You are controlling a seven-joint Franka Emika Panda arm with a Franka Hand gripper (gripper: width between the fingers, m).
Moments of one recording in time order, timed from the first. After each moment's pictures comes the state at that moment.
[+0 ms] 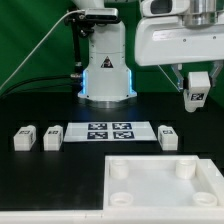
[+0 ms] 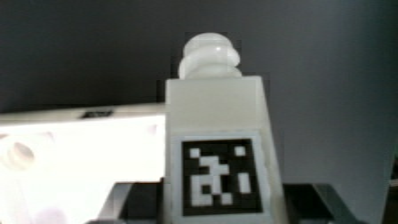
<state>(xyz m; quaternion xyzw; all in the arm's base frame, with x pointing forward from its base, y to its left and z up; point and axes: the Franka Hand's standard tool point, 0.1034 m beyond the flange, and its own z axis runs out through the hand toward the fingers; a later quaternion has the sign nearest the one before) 0.483 0.137 0.146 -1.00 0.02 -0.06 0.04</state>
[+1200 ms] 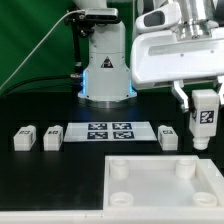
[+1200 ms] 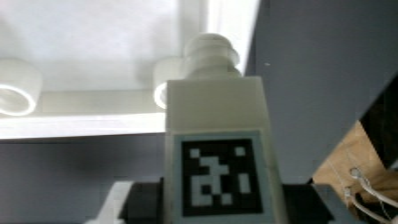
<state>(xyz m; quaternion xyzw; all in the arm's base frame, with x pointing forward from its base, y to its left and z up) 0.562 0.117 0.136 -0.95 -0.04 -0.30 0.02</state>
